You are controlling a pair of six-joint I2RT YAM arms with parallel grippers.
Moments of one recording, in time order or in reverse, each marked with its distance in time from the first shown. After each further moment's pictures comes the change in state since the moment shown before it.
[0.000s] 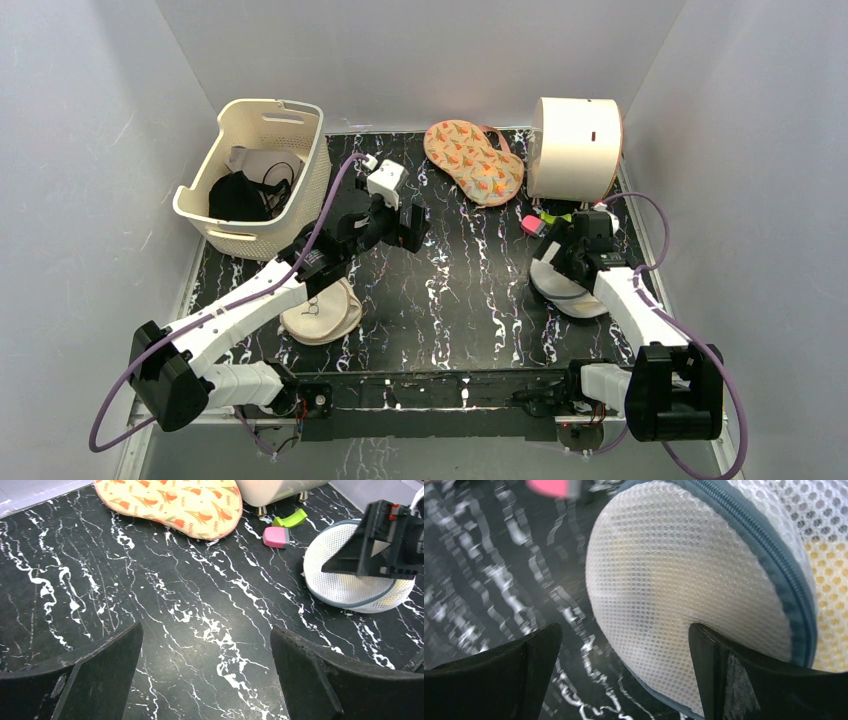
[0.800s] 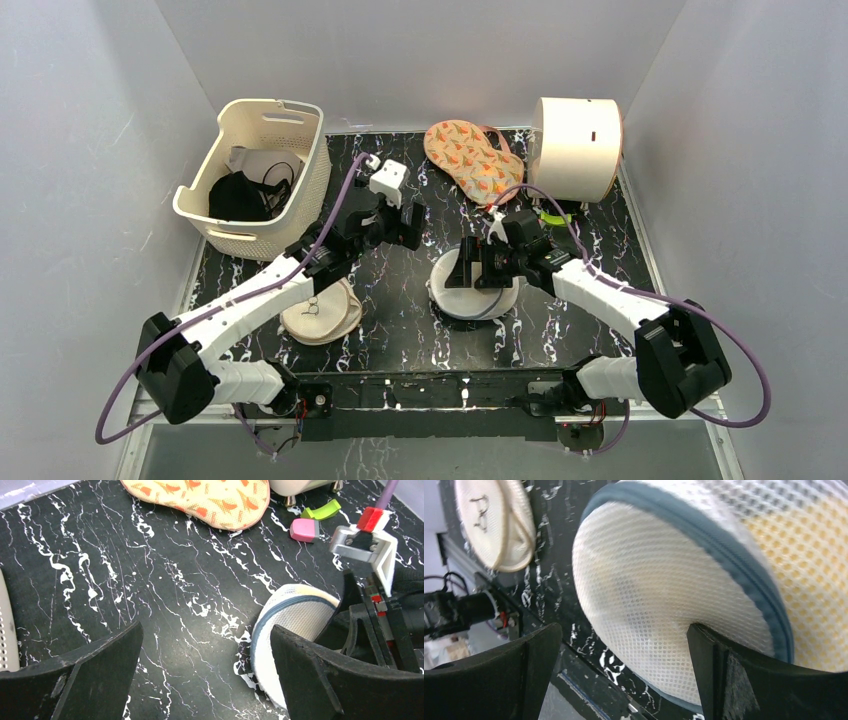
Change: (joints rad) left arm -0.004 0.047 0.008 -0.018 -0.090 0.016; right arm 0.467 0.135 0.059 0.157 -0.554 -0.064
